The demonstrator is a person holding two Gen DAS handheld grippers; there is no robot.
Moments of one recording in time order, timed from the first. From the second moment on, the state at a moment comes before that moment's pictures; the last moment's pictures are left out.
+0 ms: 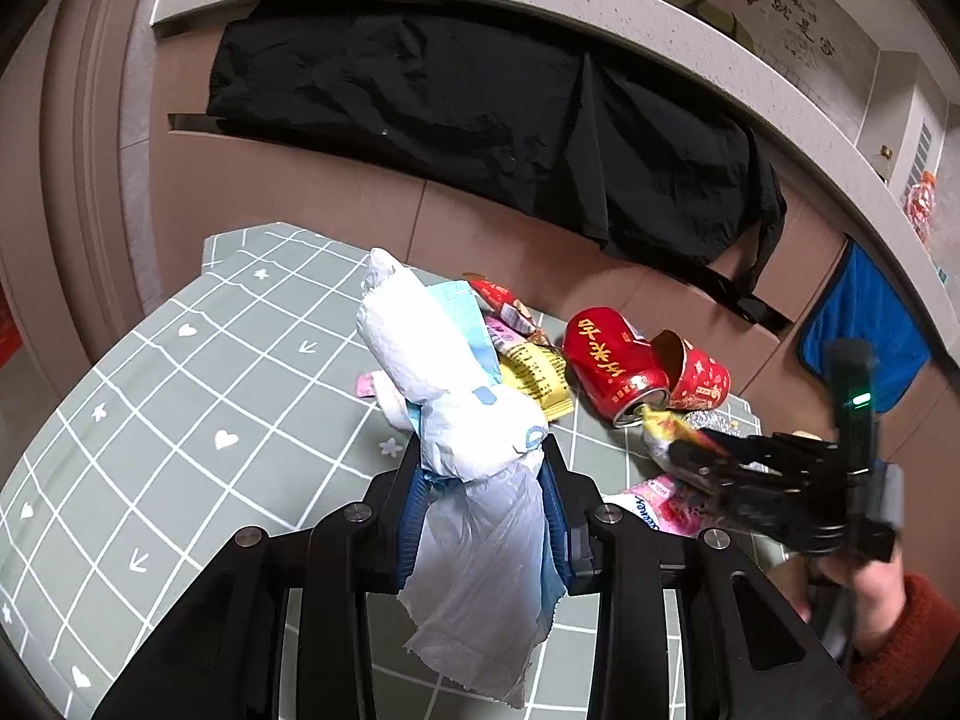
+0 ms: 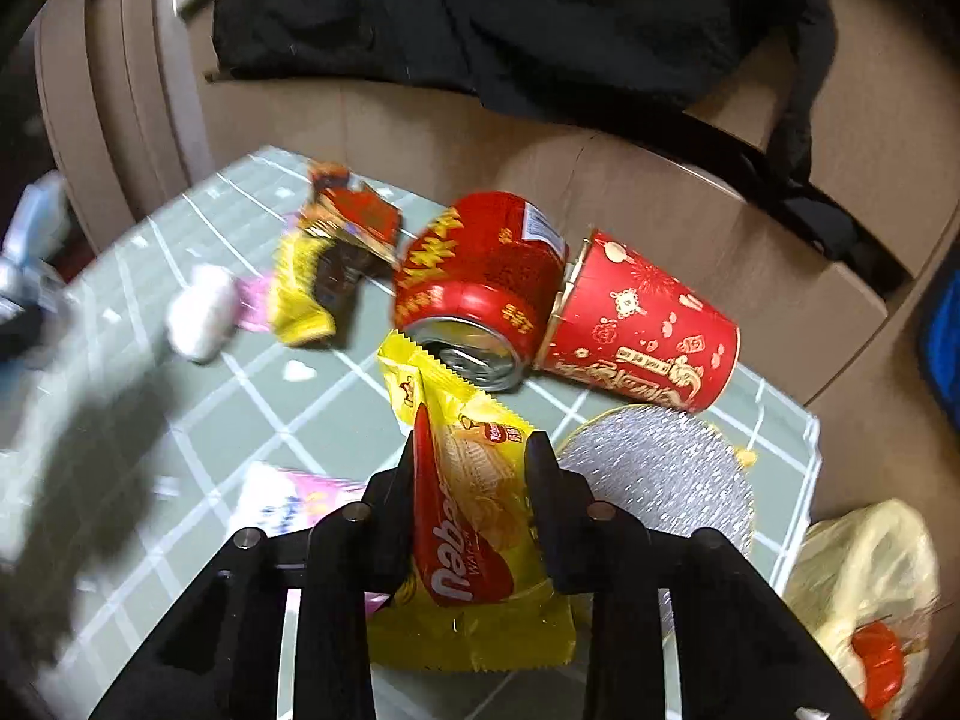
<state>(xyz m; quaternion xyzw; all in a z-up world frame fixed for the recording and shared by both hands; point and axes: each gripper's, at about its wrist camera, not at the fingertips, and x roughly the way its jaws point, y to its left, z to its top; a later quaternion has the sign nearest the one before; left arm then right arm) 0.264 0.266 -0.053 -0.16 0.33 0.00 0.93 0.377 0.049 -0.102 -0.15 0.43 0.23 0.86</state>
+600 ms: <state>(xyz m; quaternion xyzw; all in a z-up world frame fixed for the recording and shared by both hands) 0.248 0.249 -0.016 -0.16 0.29 0.00 0.94 0.328 0.020 -0.045 -0.08 0.38 0.28 0.88</state>
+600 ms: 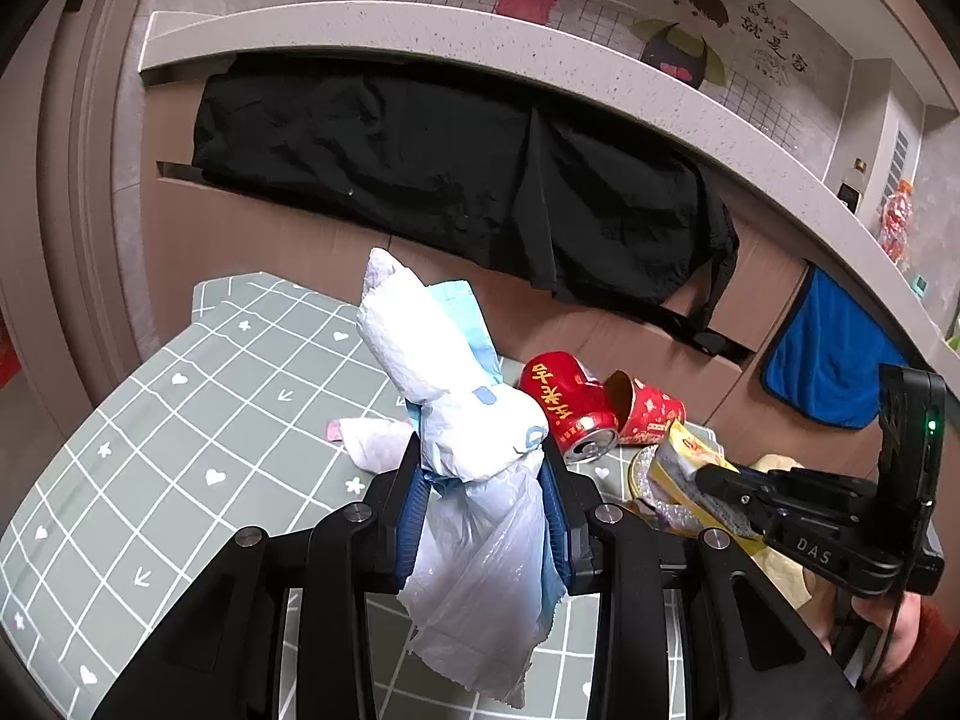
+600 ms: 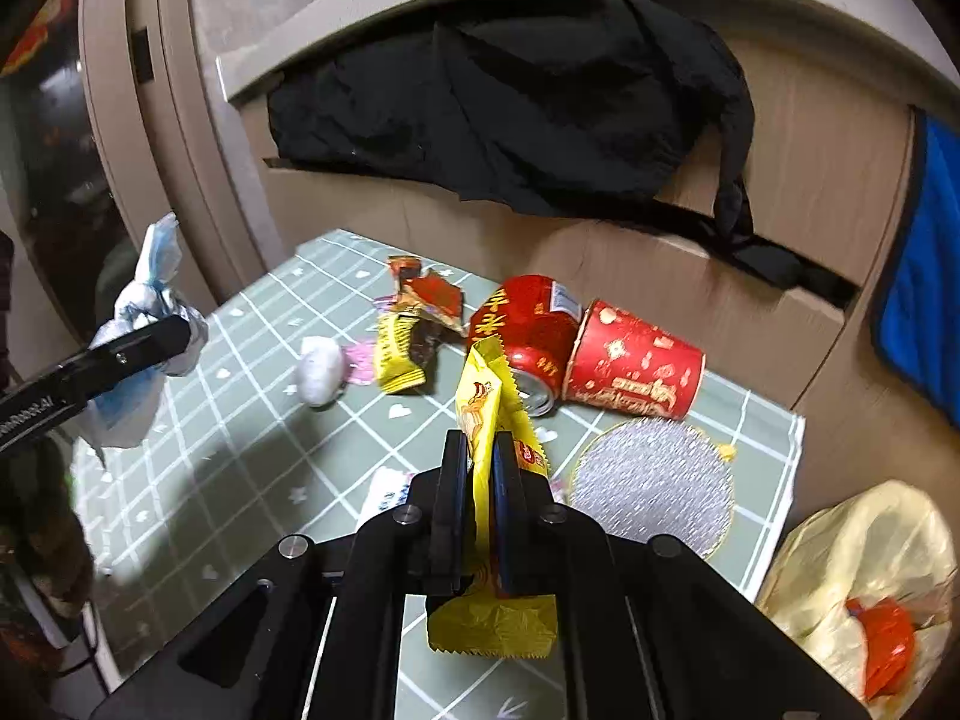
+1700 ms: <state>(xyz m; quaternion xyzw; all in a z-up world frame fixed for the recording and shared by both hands) 0.238 0.248 -0.052 -0.15 0.34 0.00 0.93 0.308 0.023 -0.124 -0.12 0.43 0.34 0.83</state>
